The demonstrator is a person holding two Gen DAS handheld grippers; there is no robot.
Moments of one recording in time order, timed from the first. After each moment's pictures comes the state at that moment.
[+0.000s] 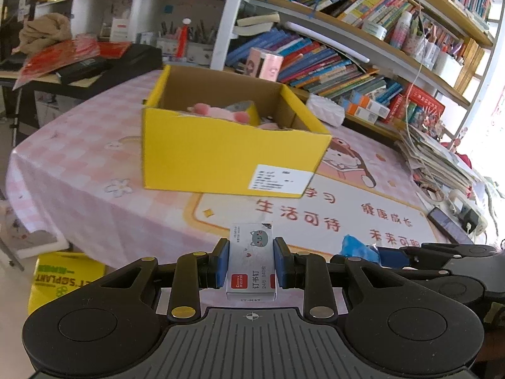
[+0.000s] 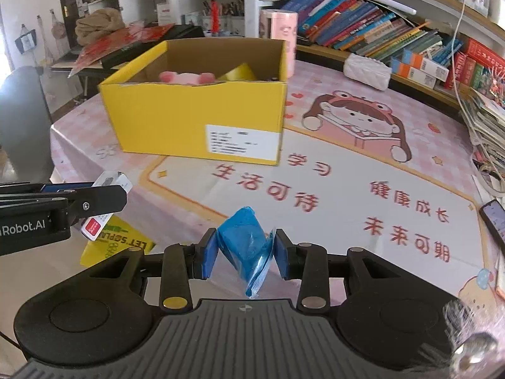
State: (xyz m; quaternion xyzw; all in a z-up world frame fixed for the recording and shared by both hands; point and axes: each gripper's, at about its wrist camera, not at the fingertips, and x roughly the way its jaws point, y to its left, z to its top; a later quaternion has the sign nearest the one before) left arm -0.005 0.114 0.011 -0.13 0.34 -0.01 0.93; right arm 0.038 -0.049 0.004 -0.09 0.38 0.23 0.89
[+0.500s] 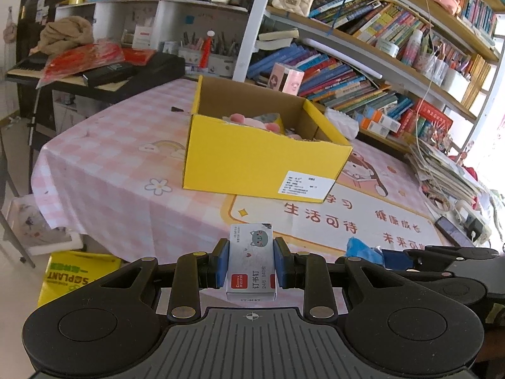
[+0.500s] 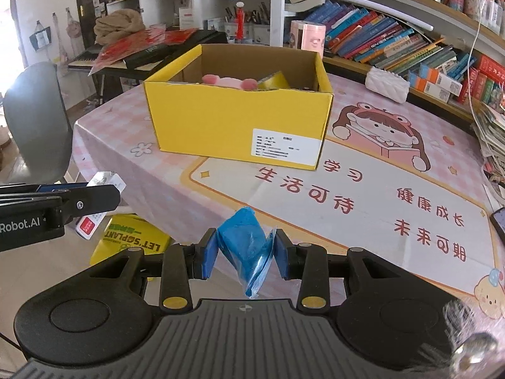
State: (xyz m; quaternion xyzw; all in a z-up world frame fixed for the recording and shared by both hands) left arm -0.037 0.144 0.017 -0.14 0.32 0.01 0.94; right arm 0.007 -0.018 0.010 -0.10 0.37 0.25 0.89
